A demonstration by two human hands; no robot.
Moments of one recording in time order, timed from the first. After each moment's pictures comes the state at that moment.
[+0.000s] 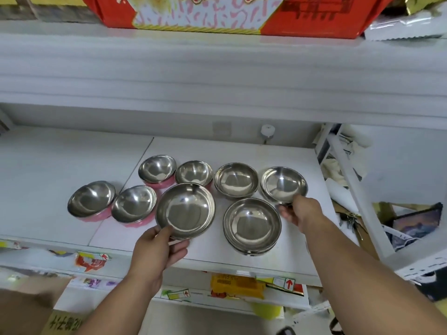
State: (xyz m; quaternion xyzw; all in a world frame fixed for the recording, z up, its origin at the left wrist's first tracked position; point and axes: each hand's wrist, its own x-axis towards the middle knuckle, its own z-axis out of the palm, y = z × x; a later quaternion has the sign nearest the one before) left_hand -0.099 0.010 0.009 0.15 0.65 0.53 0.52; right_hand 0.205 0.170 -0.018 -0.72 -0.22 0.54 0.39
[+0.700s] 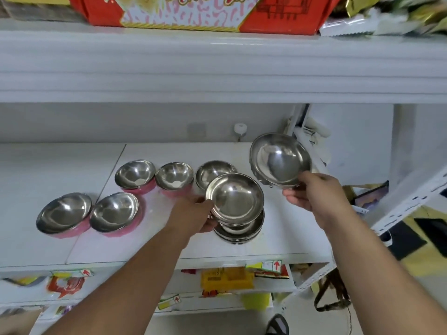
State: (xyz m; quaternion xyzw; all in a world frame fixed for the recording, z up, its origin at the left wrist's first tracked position) left_hand -0.043 0.071 0.044 0.40 0.66 0.36 0.53; right_hand 0.216 0.072 0.091 -0.65 -0.29 0.48 0.51
